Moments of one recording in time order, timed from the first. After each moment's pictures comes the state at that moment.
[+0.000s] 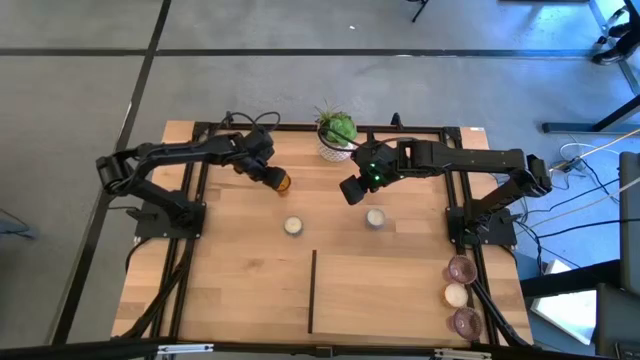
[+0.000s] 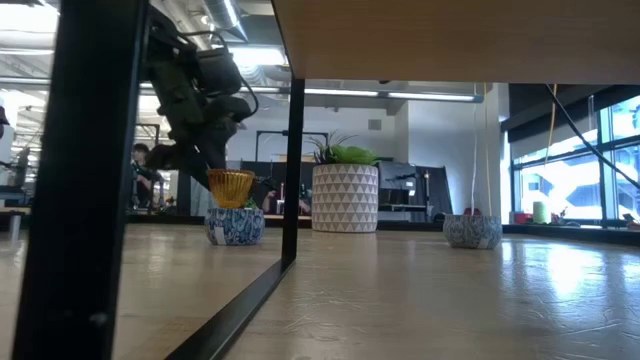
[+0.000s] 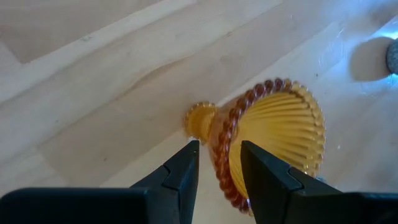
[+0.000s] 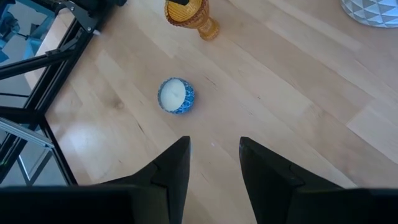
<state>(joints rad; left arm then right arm) 0.58 1.38 0.79 -0.51 0.26 -0.59 -0.08 1.51 1.38 -0.78 -0.03 0.82</state>
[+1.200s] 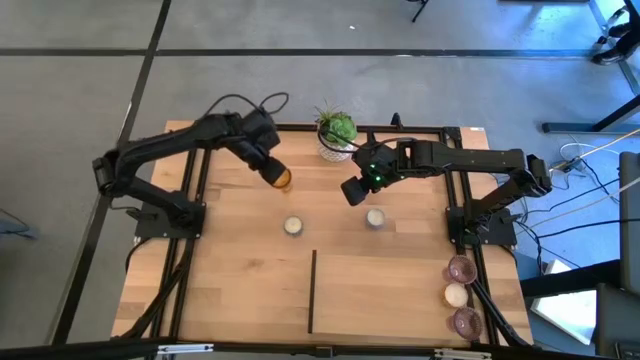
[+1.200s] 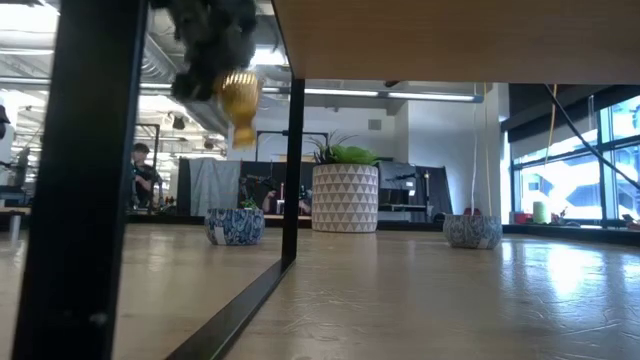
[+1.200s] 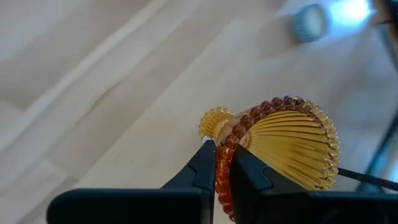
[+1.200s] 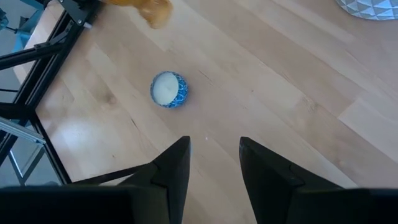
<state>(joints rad) 0.49 1.35 1.21 -0.95 0.29 -0.41 -0.08 1.51 1.38 -0.81 -0.03 0.82</state>
